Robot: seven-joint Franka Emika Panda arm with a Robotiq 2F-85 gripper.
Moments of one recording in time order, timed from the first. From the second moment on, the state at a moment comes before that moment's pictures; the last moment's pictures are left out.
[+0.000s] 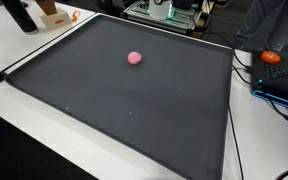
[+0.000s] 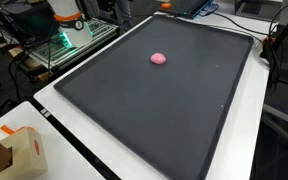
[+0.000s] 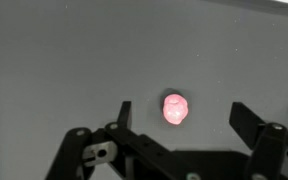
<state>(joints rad) 0.01 -0.20 -0.19 -2.27 0.16 1.88 -0.36</state>
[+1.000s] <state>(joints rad) -0.04 0.11 -0.16 -2.13 0.38 1.92 -0.14</state>
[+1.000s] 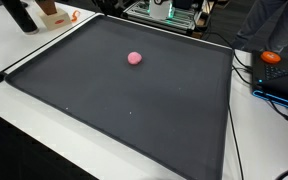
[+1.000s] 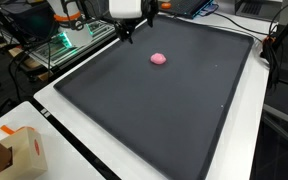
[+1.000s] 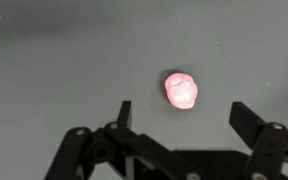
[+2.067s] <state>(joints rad) -0.08 0.47 -0.11 -1.90 0.44 1.98 0.17</state>
